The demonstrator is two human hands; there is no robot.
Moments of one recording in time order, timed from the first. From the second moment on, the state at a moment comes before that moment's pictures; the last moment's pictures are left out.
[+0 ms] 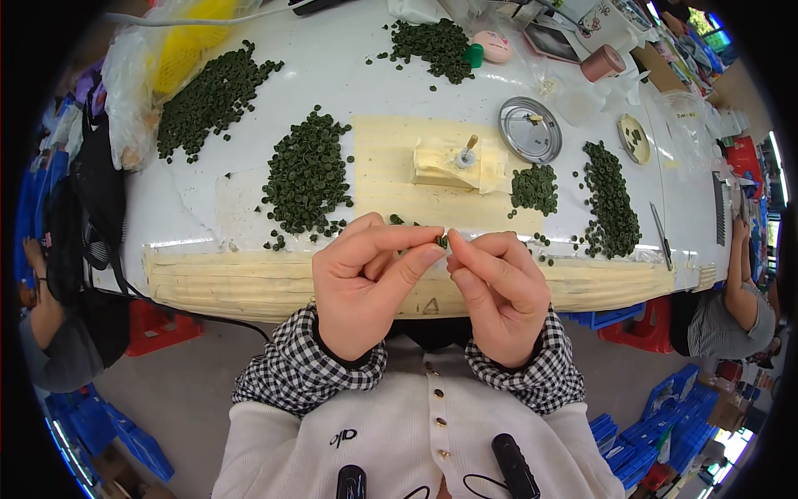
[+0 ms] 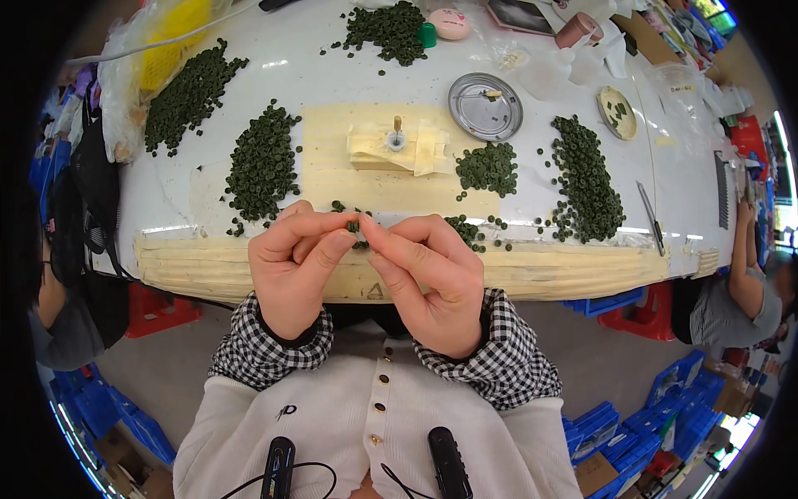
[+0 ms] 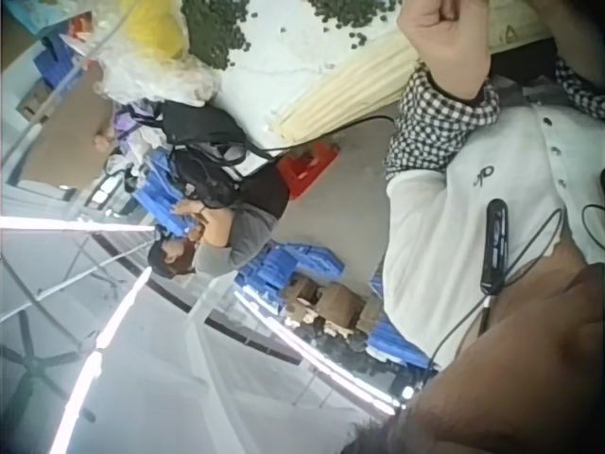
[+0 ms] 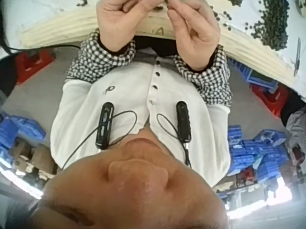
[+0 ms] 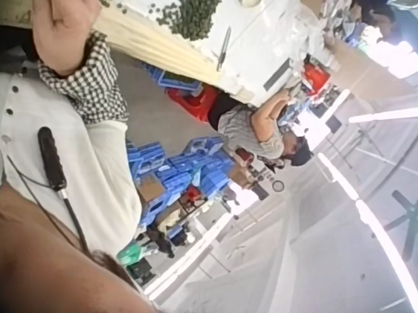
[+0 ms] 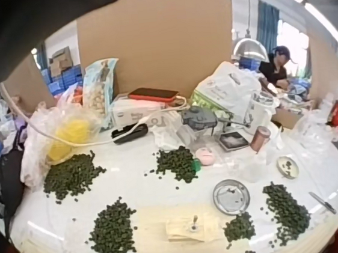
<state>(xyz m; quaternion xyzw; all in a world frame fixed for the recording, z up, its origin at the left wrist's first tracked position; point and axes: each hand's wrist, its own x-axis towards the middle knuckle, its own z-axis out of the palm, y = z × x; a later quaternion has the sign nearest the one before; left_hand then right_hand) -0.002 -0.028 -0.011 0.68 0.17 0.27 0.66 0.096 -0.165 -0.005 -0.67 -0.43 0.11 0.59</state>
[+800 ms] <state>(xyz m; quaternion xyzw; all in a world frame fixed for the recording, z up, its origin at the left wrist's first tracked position) -0.001 -0.021 -0.004 0.80 0.14 0.30 0.51 0.105 -0.164 -0.007 -0.68 -0.48 0.08 0.56</state>
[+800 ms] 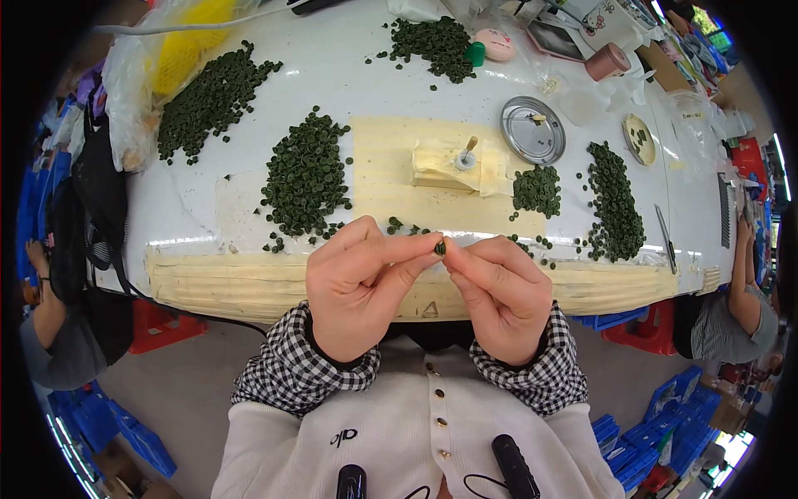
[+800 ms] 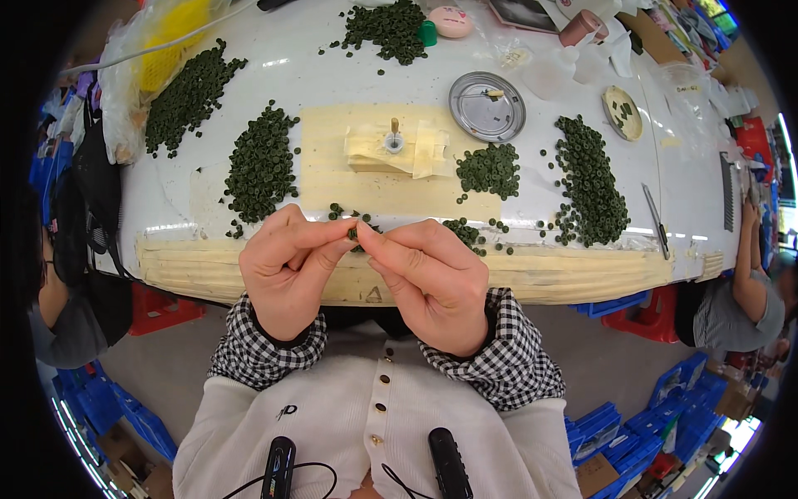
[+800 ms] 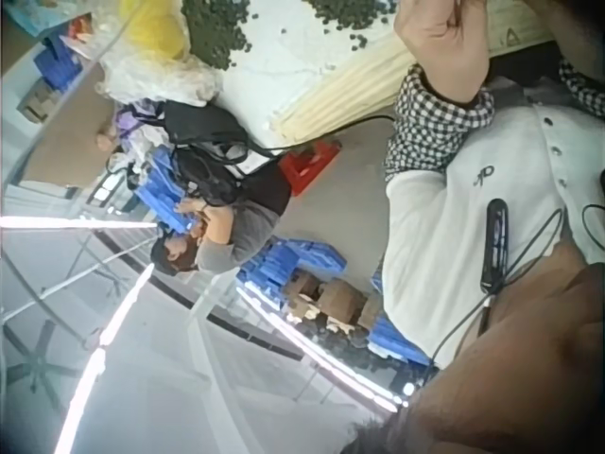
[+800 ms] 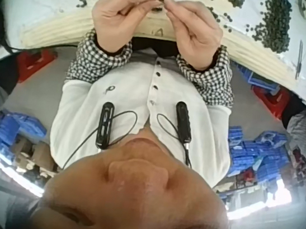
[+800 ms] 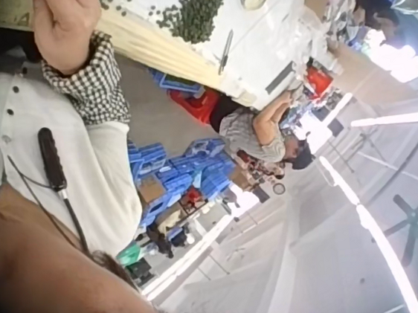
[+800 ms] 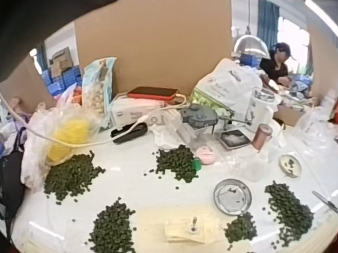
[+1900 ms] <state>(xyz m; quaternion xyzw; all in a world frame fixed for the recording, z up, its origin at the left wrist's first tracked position) 0.005 -0.008 -0.002 0.79 0.16 0.28 0.53 0.159 -0.138 0.053 -0.68 -0.53 -0.04 0.50</state>
